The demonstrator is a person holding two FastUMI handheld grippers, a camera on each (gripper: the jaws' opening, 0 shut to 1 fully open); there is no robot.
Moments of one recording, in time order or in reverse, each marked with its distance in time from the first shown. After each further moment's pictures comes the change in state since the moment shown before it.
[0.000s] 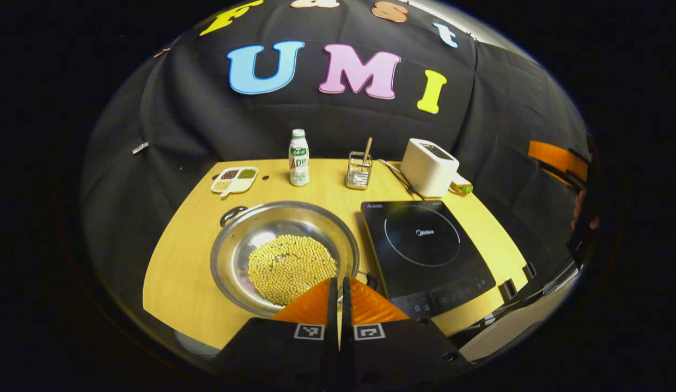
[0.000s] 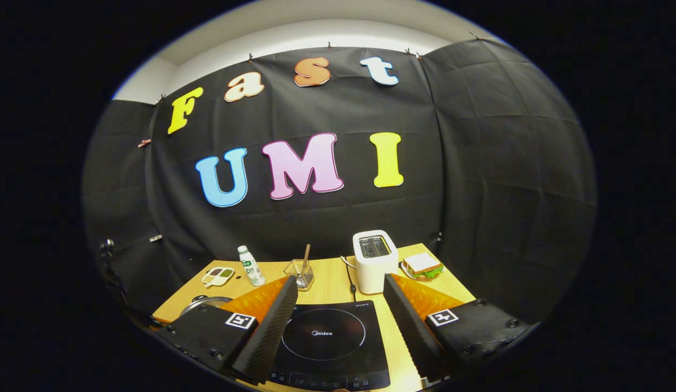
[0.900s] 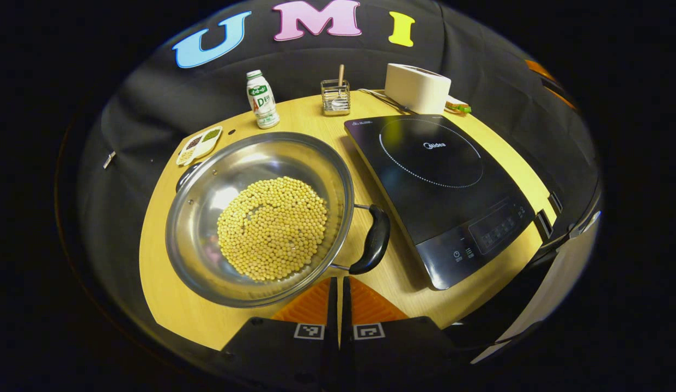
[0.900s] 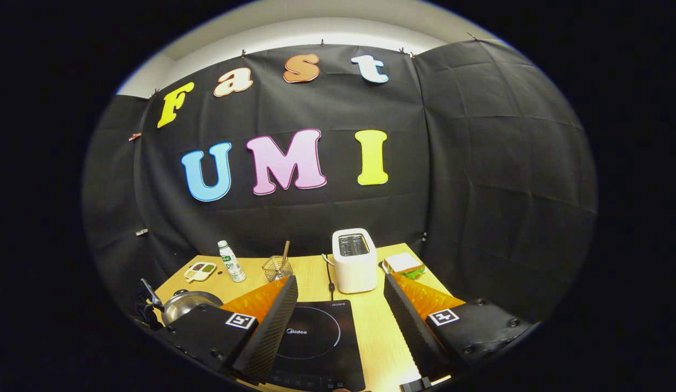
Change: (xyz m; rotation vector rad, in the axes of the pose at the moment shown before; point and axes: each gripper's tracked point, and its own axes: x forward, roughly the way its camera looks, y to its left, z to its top) left arm 0.074 -0.004 -0.090 0.193 0.285 -0.029; right arm 0.003 -0.038 -0.001 -0.081 -0.006 -0.054
